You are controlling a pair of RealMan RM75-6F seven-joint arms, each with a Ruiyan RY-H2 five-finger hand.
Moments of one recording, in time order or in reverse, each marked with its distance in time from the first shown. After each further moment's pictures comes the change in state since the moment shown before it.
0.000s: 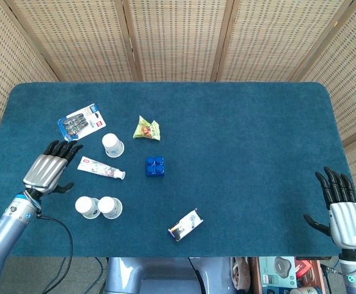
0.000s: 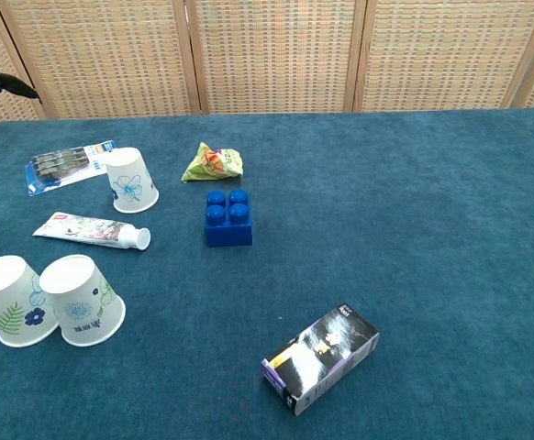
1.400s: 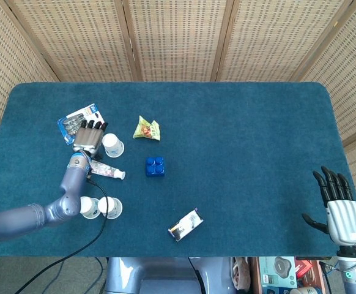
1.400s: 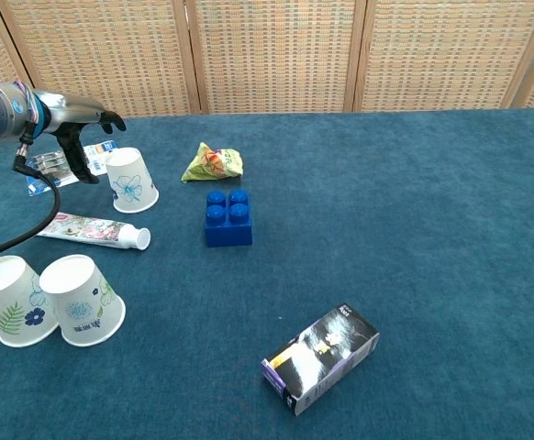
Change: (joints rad) left arm -0.464 -0.489 -0.040 0.609 -0.782 -0.150 0.394; right arm 0.016 -0.011 0.002 0.025 0.025 -0.033 0.026
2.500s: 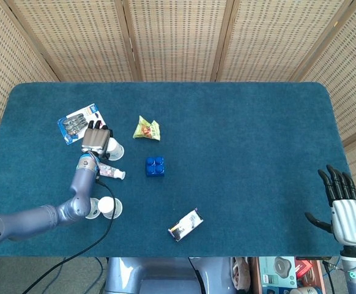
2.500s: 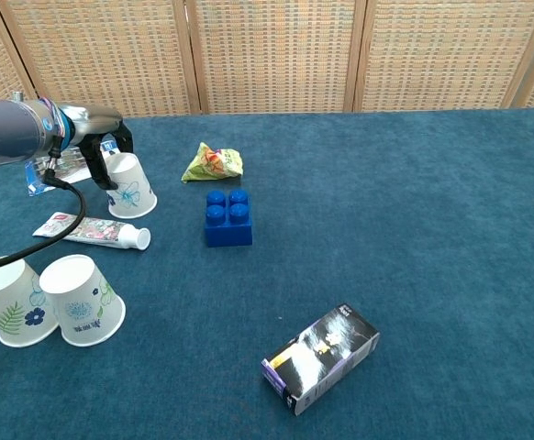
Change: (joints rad) left arm 0.013 -0.114 -0.034 0.110 0.062 0.014 -0.033; right arm -0.003 0.003 0.006 0.012 0.001 0.015 0.040
